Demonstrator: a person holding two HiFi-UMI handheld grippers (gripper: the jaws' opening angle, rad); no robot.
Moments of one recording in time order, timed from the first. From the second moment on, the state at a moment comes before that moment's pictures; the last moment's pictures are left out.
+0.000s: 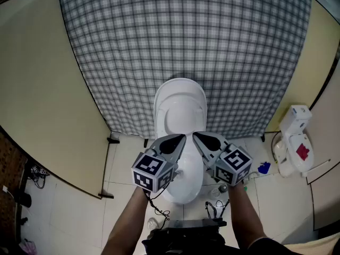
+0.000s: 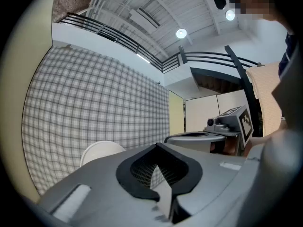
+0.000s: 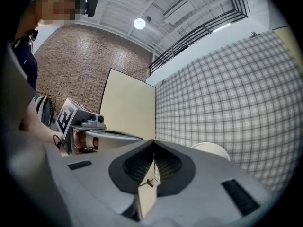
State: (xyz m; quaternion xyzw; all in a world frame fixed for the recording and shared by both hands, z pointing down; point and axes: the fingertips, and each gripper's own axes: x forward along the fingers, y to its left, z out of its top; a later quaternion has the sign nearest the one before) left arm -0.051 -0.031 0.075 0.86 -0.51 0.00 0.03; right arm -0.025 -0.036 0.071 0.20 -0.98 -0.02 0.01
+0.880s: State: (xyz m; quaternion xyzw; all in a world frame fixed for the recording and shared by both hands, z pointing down) left arm -0.031 -0.032 0.196 0.86 -0.48 0.06 0.15; right arm 0.008 -0.045 0.179 0.24 -0.96 0.08 0.09
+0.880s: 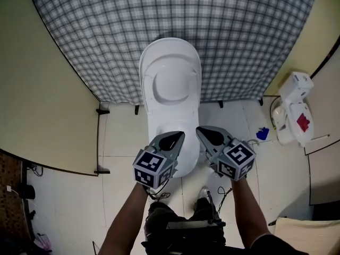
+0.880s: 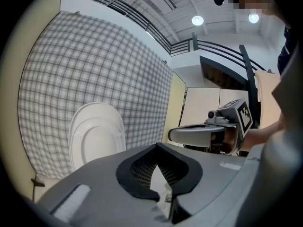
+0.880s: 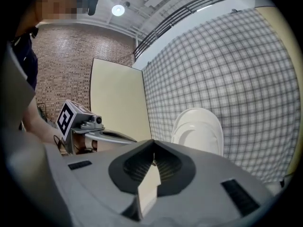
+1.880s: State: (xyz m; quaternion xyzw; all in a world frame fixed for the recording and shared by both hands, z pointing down) left arm 0.080 -0.041 0.455 0.86 -0.41 0.13 0.28; right arm 0.145 -0.060 0.452 0.36 -0.89 0.19 0.22
